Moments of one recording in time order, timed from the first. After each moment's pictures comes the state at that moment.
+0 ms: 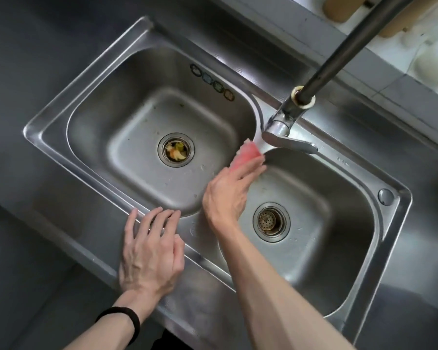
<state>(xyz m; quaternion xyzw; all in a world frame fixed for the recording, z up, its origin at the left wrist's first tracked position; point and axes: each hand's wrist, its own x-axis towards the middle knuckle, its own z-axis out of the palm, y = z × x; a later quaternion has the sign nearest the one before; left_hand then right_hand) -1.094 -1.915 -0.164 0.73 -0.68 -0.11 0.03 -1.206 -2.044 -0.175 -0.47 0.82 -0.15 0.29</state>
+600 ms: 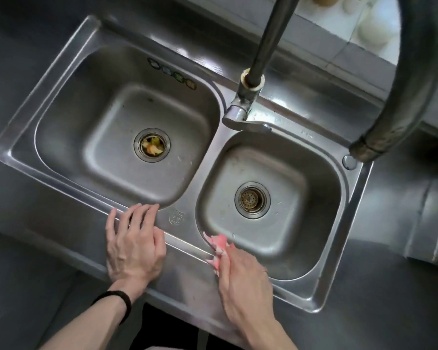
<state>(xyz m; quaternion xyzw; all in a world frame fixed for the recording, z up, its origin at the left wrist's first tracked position) -1.100 -1.916 -0.158 0.74 -0.67 -0.09 0.01 -1.312 -1.866 -0.130 -0.61 0.71 0.09 0.35</state>
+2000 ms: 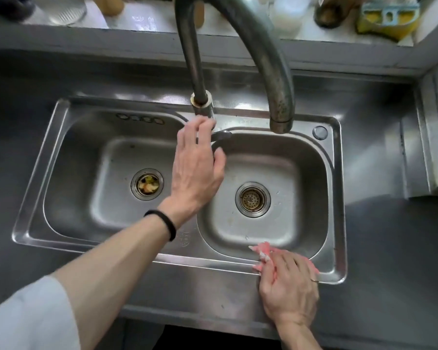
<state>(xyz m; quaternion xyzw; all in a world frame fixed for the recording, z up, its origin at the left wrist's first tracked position) -1.221 -2.079 -0.071 0.52 -0.81 -0.19 0.20 -1.319 -1.816 -0.159 -0.45 0.88 -0.14 0.08</state>
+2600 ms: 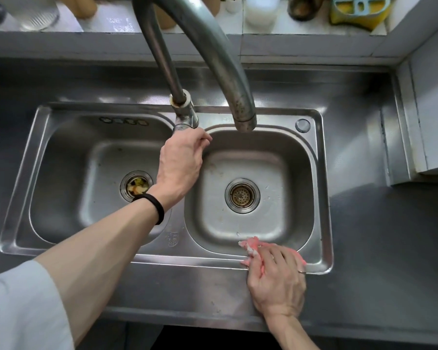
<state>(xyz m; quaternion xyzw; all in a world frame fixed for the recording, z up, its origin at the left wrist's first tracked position) -1.234 -2.094 -0.071 0.53 -0.79 -0.26 0.17 -1.320 -1.815 -0.161 -0.45 0.88 -0.15 0.10</state>
